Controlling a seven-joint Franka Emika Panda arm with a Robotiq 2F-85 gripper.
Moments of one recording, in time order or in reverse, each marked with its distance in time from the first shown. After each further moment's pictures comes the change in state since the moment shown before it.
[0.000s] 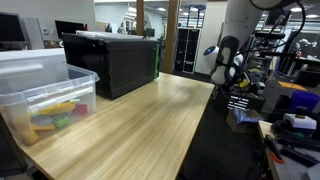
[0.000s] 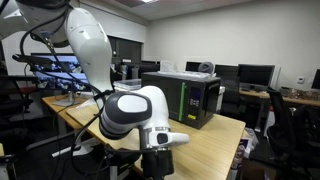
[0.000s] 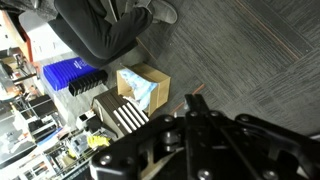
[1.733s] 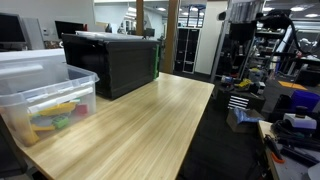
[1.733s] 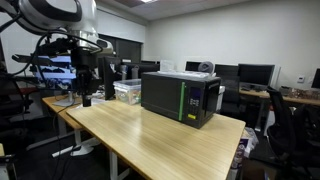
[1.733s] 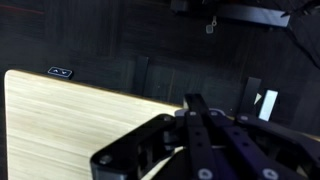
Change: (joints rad) arm 0.097 -1.457 0.434 -0.495 -0.338 -0.682 -0.582
